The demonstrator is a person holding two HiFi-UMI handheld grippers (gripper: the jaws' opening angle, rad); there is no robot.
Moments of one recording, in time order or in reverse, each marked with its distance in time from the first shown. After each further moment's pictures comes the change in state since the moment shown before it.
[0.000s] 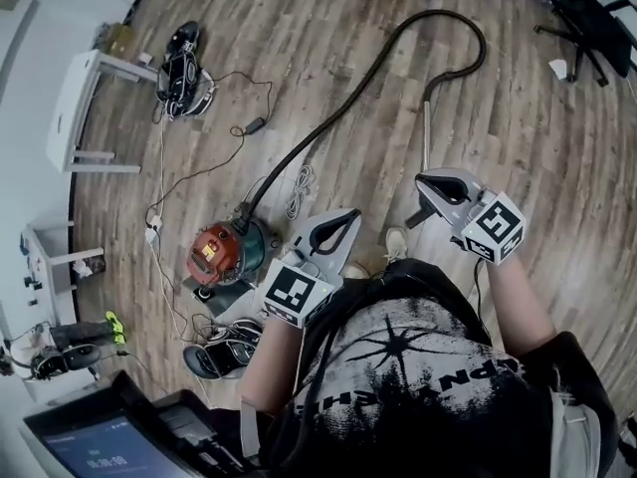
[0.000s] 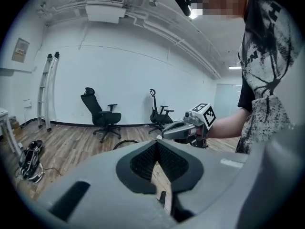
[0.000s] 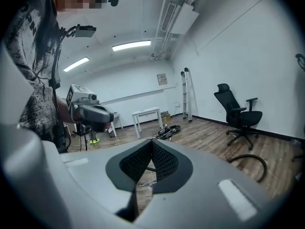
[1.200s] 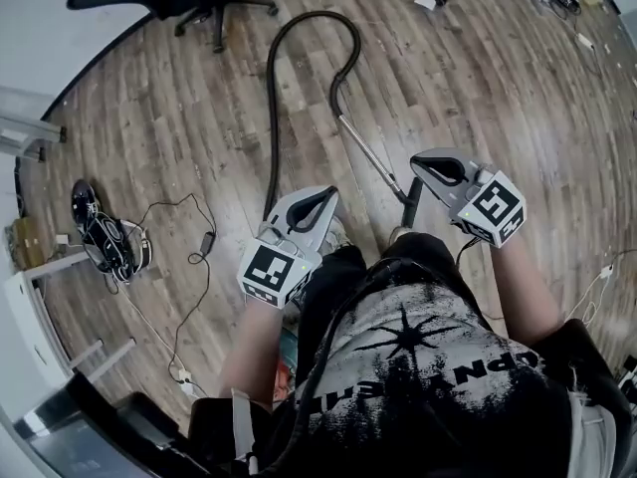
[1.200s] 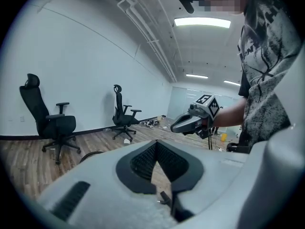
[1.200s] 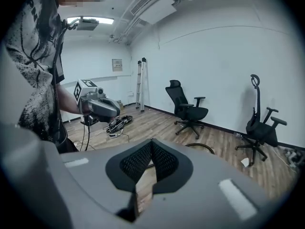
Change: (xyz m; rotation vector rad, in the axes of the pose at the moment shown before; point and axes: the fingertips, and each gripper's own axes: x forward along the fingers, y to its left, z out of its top) left arm 0.180 0.183 0.054 0.180 0.032 -0.625; right arm 0.034 -0.171 0.029 0.100 0.132 -0.625
